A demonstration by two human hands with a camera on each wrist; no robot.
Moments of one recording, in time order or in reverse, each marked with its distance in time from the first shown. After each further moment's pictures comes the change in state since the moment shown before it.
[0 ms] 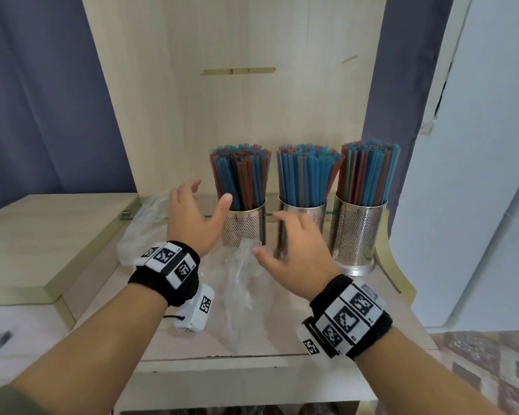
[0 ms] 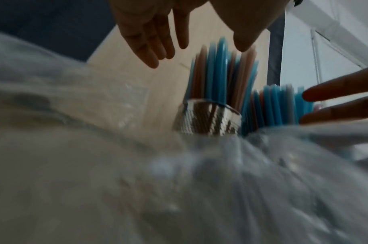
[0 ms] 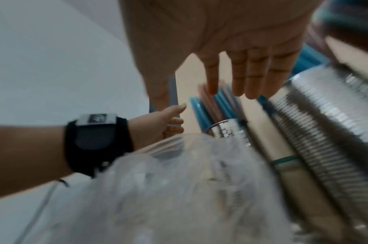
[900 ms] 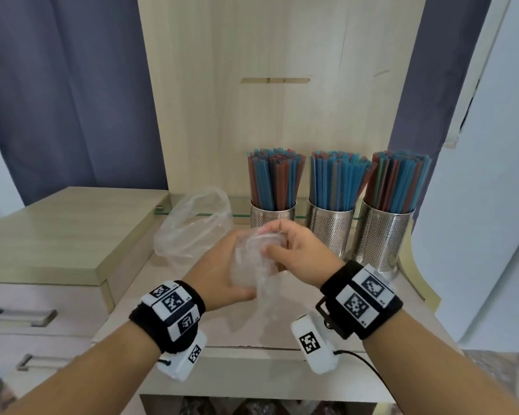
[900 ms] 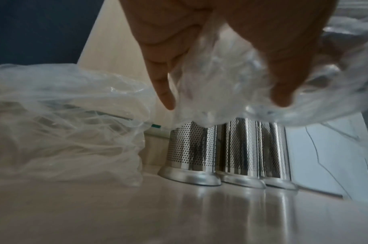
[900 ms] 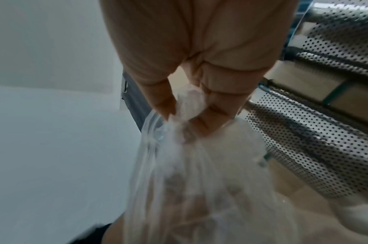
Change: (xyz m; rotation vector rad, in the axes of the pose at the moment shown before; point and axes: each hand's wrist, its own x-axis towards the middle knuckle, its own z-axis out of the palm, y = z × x) left_hand -0.065 -0.026 -0.055 -0.153 -0.634 0.179; right_hand 0.012 -0.047 0.016 0.760 -0.402 0.200
